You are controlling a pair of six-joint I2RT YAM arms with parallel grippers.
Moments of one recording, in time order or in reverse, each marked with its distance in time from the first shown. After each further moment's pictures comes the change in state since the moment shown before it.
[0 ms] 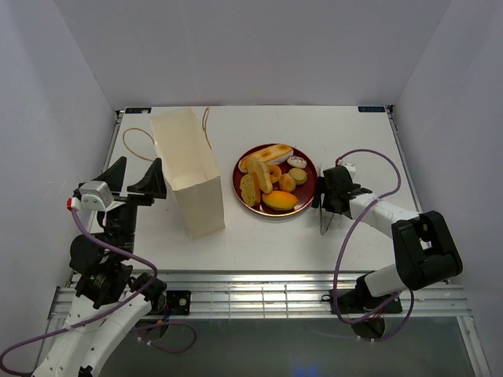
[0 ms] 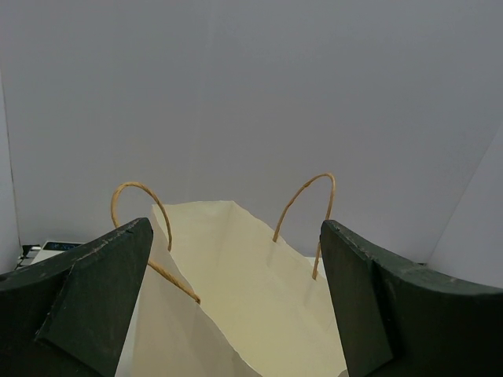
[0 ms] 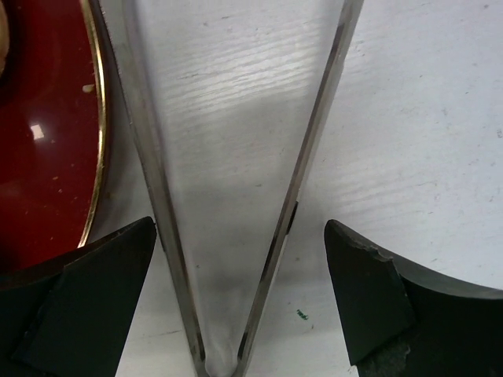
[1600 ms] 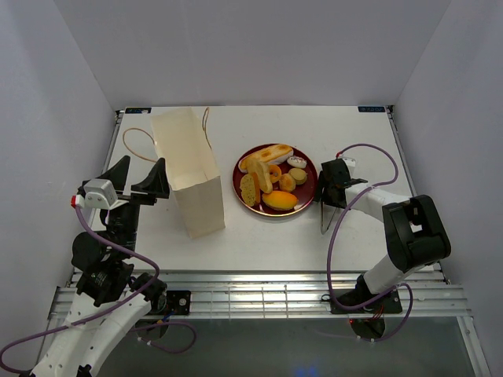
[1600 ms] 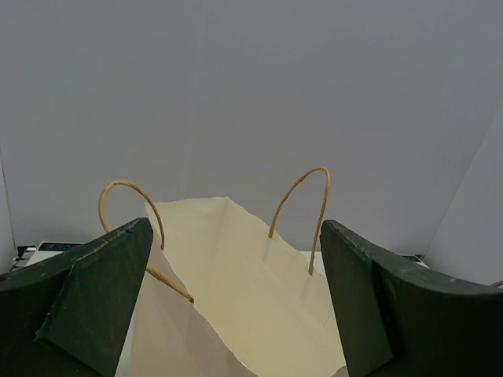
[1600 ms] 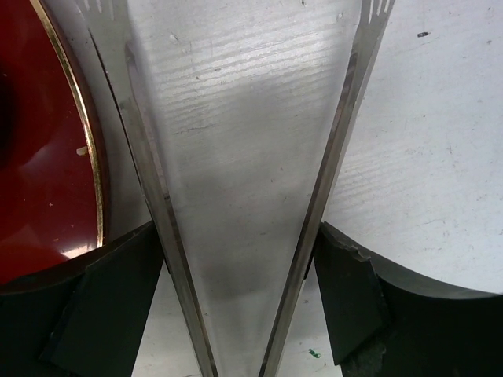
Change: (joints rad) left arm -0.015 0.016 -0.002 0.005 0.010 0.011; right arm -0.042 0.141 0.103 -0.008 0.014 0.029
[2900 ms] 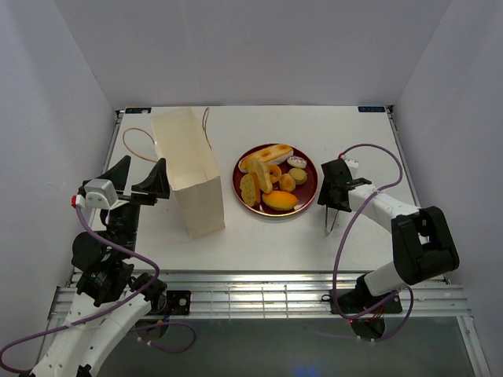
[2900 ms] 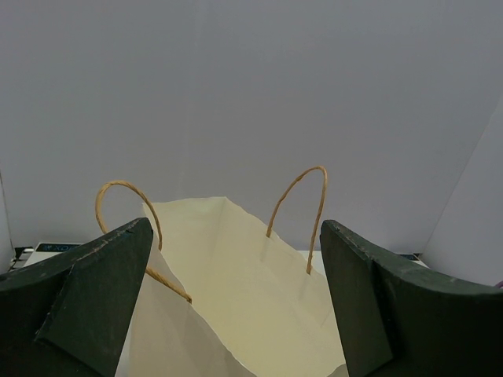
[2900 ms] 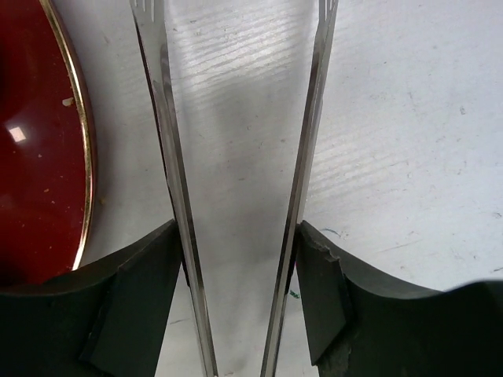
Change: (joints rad) left arm 0.000 0.000 0.000 0.000 0.006 0.000; right arm 0.030 -0.082 0.012 -0.158 0.034 0.045
